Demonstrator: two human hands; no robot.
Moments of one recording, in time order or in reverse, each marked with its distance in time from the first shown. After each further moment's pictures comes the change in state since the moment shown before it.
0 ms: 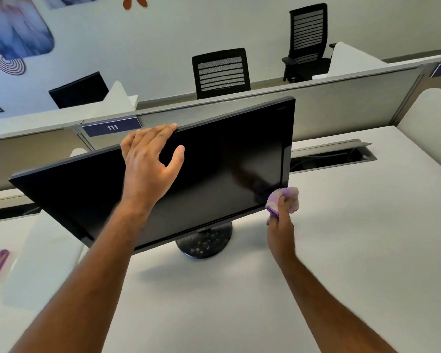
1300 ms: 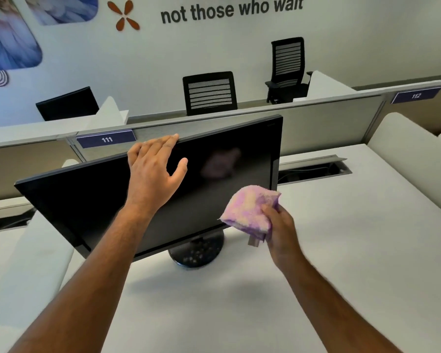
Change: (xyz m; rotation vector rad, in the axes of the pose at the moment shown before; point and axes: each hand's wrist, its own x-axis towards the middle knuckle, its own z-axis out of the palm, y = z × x) left_hand -0.005 0.001 -0.006 0.076 -0.059 0.036; right_hand -0.034 -0.126 -0.058 0.757 -0.155 0.302
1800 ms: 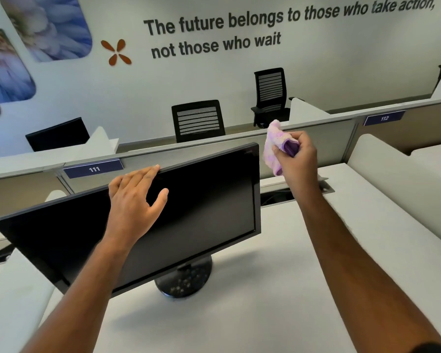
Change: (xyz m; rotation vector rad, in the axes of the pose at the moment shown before) left_hand -0.001 0.000 -0.006 -0.009 -0.053 -0.013; right_hand 0.076 -0.186 0.003 -0.524 0.205 -0.655
